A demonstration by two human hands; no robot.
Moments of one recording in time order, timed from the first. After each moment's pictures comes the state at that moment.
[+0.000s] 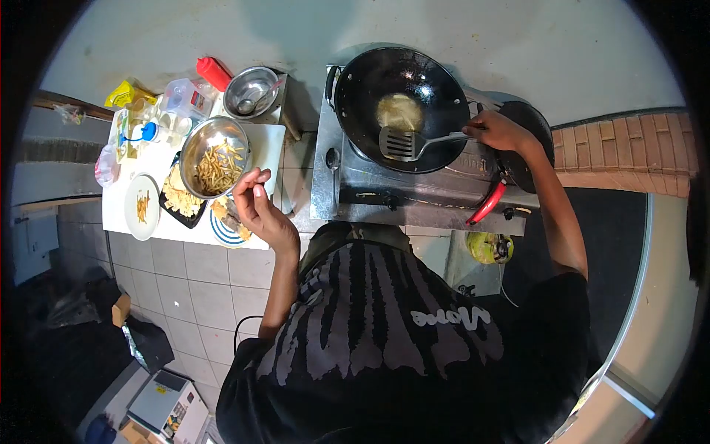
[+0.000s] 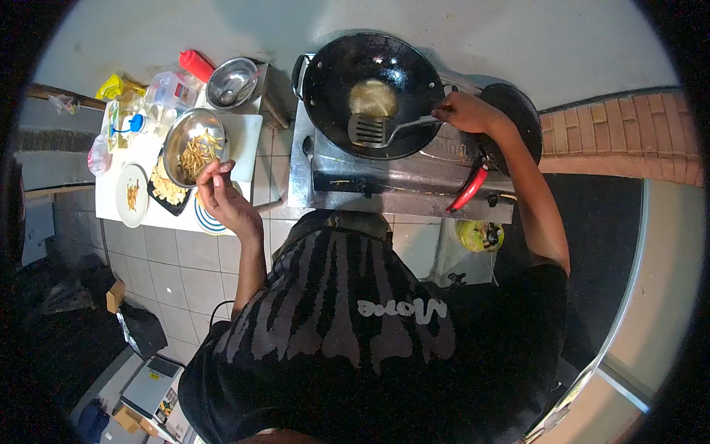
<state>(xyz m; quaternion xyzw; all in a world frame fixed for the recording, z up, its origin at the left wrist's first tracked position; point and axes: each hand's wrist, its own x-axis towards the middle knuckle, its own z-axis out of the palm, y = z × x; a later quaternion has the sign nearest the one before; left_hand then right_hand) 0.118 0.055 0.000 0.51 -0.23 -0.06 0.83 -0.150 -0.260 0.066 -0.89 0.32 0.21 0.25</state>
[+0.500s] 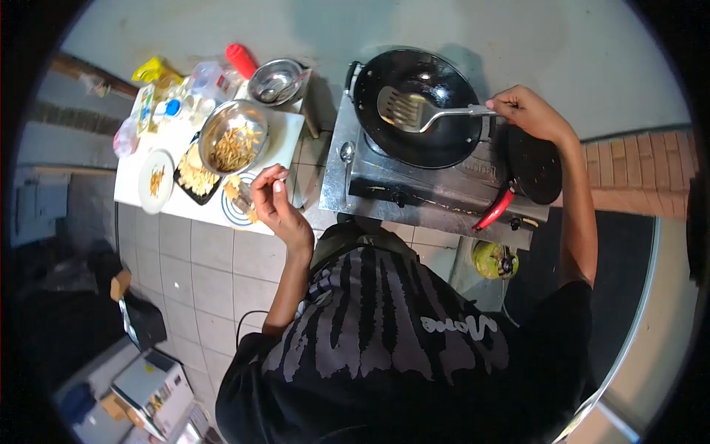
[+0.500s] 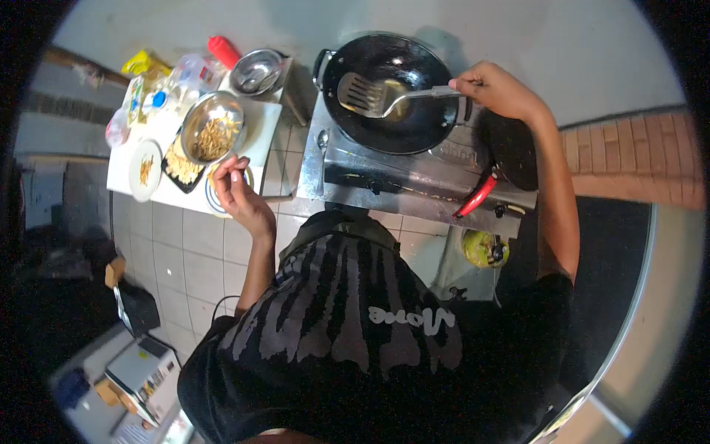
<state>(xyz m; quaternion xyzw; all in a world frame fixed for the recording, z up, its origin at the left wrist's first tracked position) 0.088 0.079 0.010 0.55 -0.22 -0.03 0.80 -0.133 -0.242 0.150 -0.90 0.28 0.07 0.33</state>
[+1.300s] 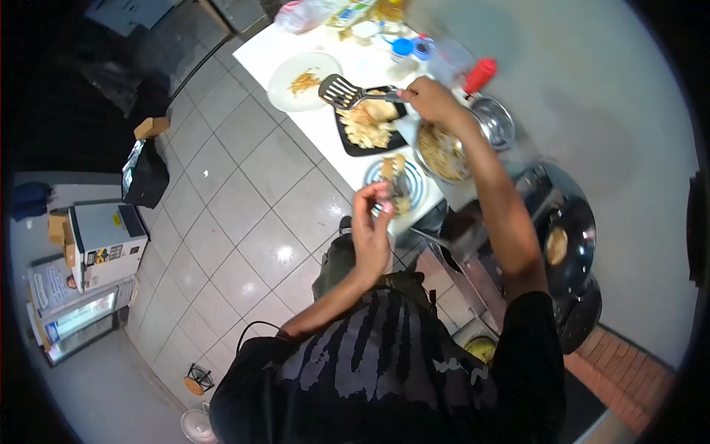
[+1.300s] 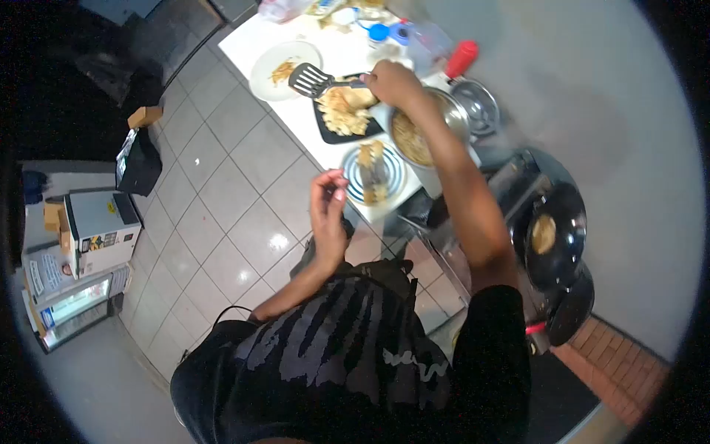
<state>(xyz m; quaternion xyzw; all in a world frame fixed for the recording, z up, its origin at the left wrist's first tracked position) 0.224 0.259 -0.009 0.60 -0.03 -0.05 0.80 0.413 0.047 -0.002 -0.97 0.02 0.06 0.23</state>
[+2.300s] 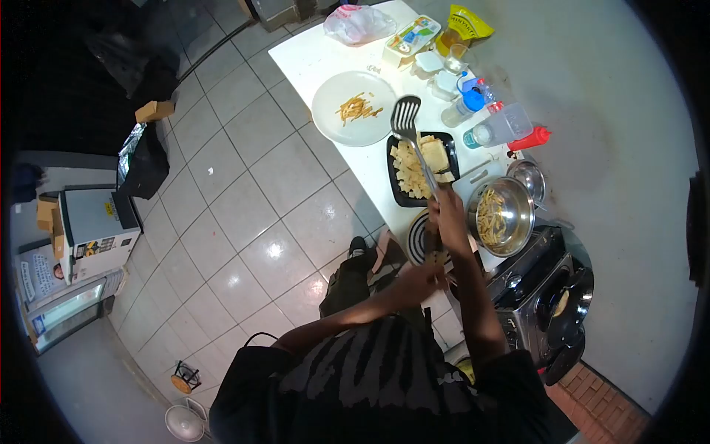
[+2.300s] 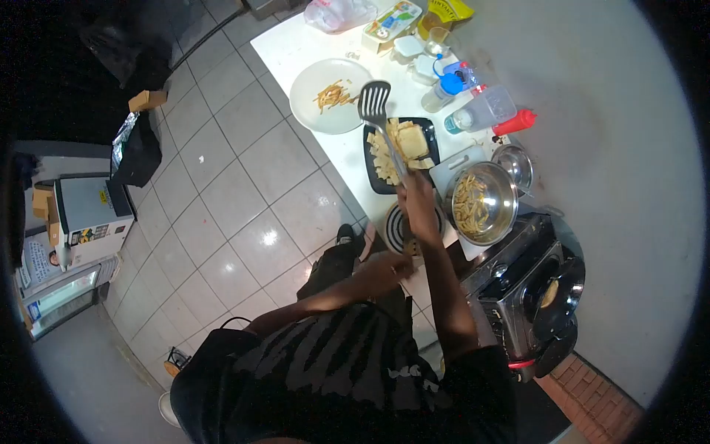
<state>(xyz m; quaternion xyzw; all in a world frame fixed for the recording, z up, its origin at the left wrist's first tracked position) 0.307 0.319 -0.073 0.65 -0.26 -0.44 0.57 0.378 0.174 -0.071 -0.58 0.29 0.03 0.76</state>
